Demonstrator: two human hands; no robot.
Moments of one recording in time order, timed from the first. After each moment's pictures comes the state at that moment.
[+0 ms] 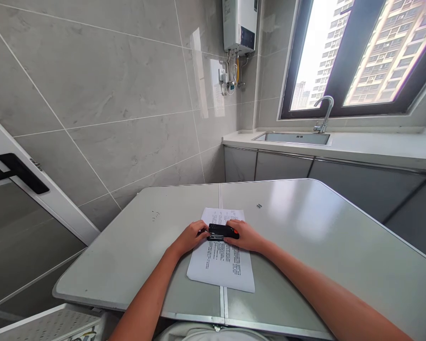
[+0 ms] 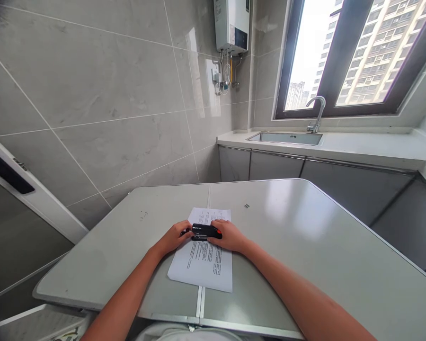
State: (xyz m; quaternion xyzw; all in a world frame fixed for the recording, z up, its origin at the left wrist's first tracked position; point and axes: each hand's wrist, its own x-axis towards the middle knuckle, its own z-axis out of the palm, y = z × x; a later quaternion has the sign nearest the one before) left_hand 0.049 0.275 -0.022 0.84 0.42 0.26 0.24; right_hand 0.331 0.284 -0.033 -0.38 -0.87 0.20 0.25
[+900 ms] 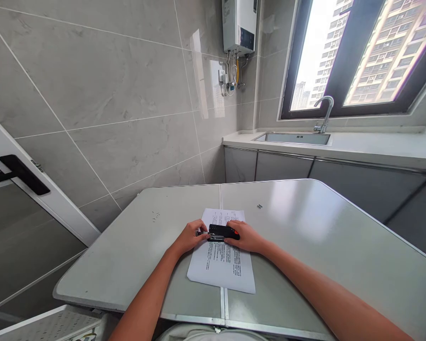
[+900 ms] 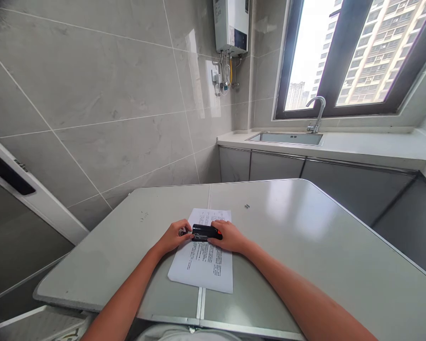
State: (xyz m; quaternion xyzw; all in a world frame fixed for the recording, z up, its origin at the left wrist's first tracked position) left_hand 0.046 0.274 -0.017 0.79 0.45 0.30 0.29; right_hand 0.331 0.284 -0.033 -0.39 -0.87 0.21 0.23
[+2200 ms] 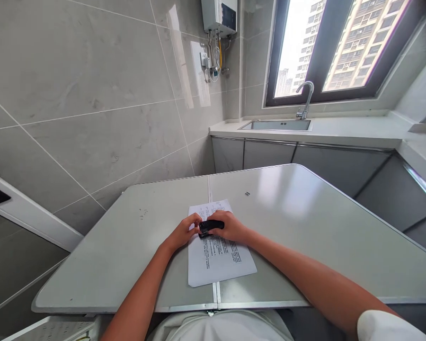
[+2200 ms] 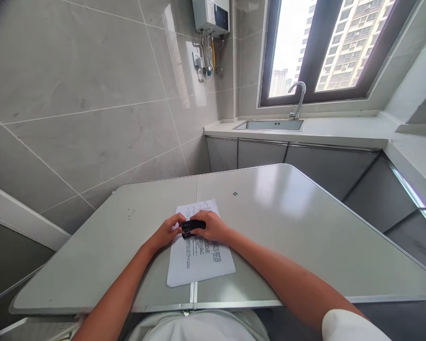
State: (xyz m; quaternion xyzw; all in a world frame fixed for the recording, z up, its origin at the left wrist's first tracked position) left_hand 0.058 0.276 -0.020 0.81 0.39 0.28 0.33; right_hand 0.309 0.275 -0.027 -0.31 -0.84 0.26 0.35
